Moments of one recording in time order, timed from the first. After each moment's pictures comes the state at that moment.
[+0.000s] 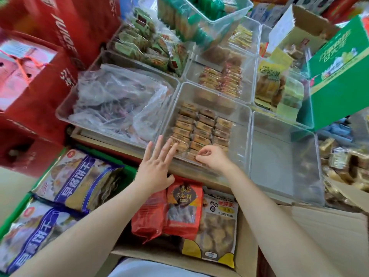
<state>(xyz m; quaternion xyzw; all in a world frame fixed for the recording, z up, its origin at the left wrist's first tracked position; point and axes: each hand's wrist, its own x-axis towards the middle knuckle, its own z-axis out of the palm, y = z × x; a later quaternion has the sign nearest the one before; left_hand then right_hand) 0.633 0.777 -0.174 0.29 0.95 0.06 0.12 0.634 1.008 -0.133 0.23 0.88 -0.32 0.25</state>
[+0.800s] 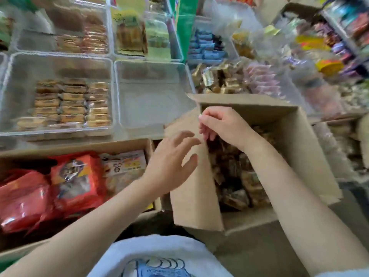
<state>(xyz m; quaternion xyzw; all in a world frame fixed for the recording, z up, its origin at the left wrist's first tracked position) 0.897 1.056 -0.029 0.50 0.76 0.38 0.13 0.954 1.234 0.054 0.24 0.86 -0.44 0.04</state>
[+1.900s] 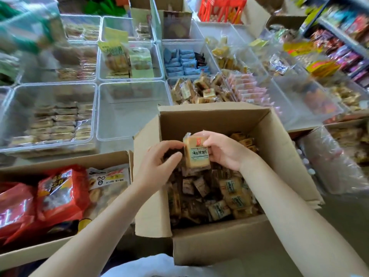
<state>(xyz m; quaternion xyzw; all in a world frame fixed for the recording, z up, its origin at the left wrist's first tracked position) 0.967 1.124 -0.015 0.32 0.76 0.52 0.20 1.058 1.331 0.012 0.23 0.58 -0.77 0.12</state>
